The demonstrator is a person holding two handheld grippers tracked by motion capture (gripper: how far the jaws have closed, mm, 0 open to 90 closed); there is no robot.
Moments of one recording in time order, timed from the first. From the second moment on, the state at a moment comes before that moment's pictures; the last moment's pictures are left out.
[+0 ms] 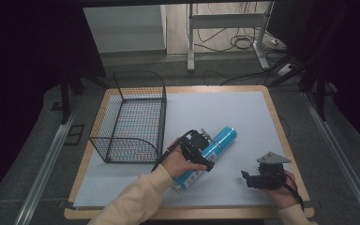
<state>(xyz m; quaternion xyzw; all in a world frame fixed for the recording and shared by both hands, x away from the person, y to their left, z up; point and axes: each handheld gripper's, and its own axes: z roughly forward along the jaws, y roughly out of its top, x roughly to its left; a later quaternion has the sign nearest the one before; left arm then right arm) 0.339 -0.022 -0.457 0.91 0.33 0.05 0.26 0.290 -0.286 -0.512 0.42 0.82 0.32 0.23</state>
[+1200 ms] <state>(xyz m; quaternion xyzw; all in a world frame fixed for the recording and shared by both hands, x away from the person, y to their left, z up) 0.374 -0.050 -0.496 0.92 0.36 0.03 0.17 0.291 -0.287 -0.512 0.43 0.82 0.31 0.23</state>
